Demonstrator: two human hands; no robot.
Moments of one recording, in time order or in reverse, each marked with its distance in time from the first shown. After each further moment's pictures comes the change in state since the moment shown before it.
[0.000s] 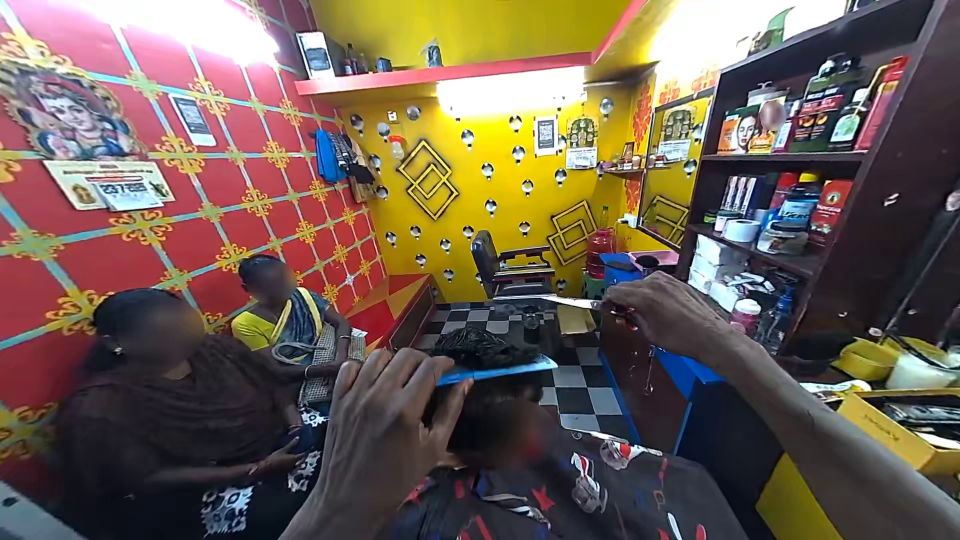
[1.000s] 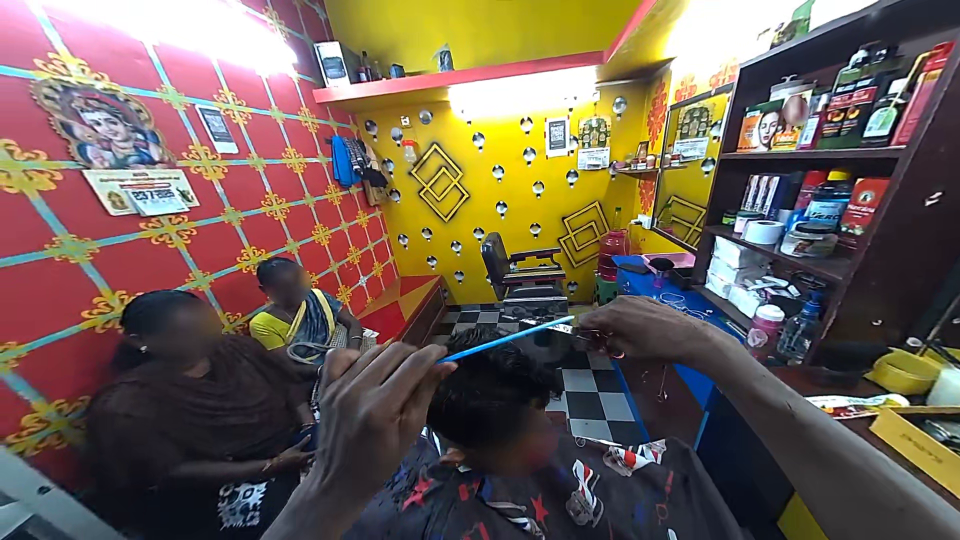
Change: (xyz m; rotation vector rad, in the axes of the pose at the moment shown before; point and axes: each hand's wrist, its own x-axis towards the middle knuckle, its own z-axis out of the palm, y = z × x) left_hand 0.007 -0.022 0.013 -0.103 0.182 0.058; right_hand 0.035 -0.018 0.001 0.160 -0.375 -0.098
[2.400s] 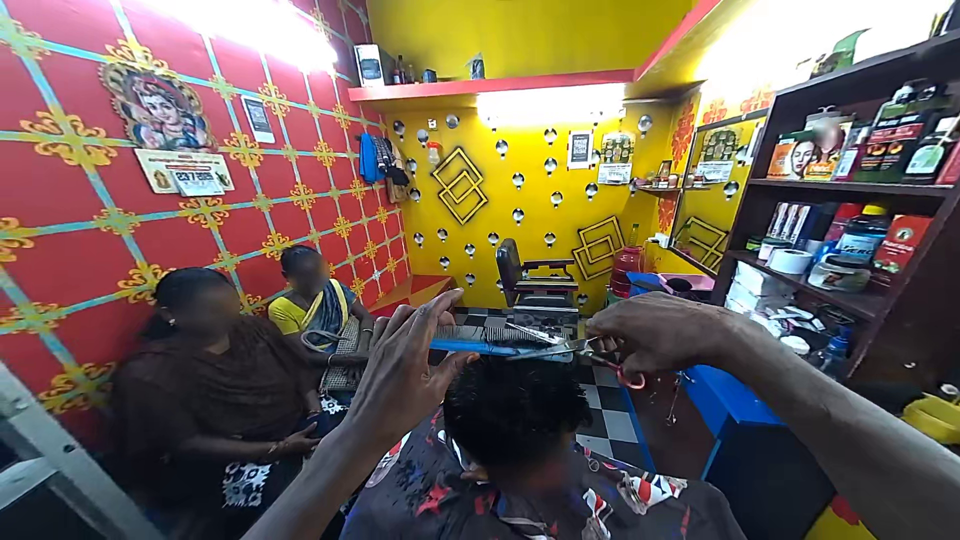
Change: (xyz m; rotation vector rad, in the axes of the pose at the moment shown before) left_hand 0.007 -0.037 0.011 -0.156 -0.142 -0.169; right_hand 0.034 -0.031 -0.050 -0.105 -0.234 -0.024
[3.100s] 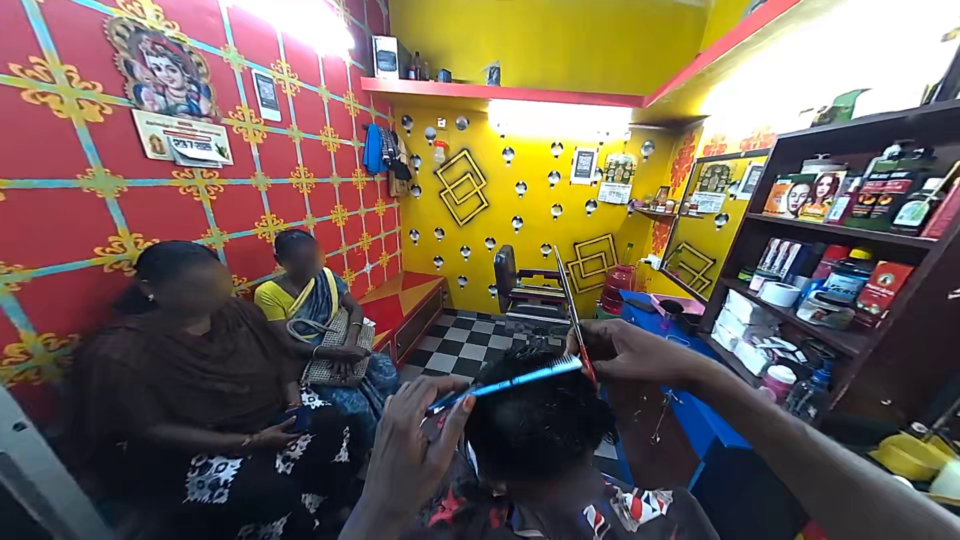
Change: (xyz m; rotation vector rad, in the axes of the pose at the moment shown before) left_hand -0.088 -0.008 0.021 -0.338 0.080 -0.339; right_hand 0.045 -0.027 0.022 1.027 0.128 -0.035
